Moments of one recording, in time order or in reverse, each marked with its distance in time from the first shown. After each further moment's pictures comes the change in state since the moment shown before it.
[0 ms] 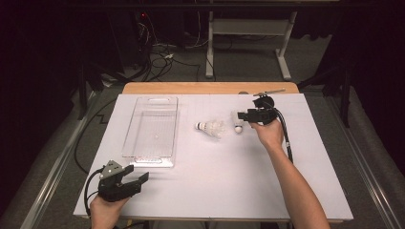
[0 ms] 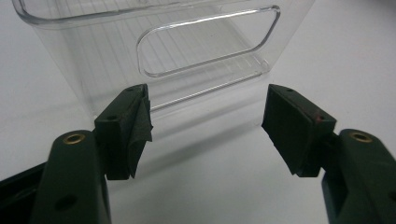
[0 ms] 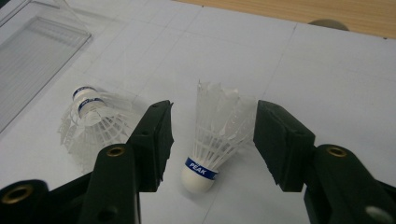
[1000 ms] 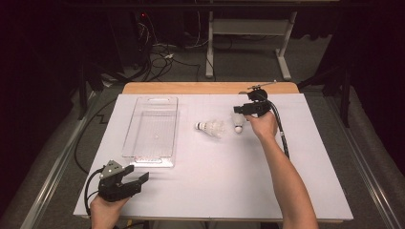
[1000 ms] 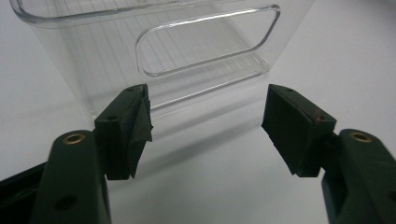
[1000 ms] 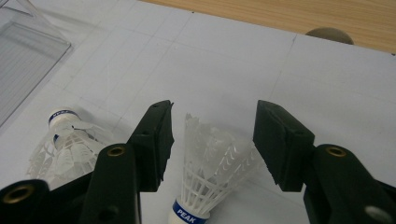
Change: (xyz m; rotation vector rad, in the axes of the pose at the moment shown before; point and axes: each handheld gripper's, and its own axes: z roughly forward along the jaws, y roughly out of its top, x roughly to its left) left arm 0.000 0.000 0.000 0.004 -0.004 -0.003; right arm -0.004 0.025 0.026 0.039 -0.024 0.009
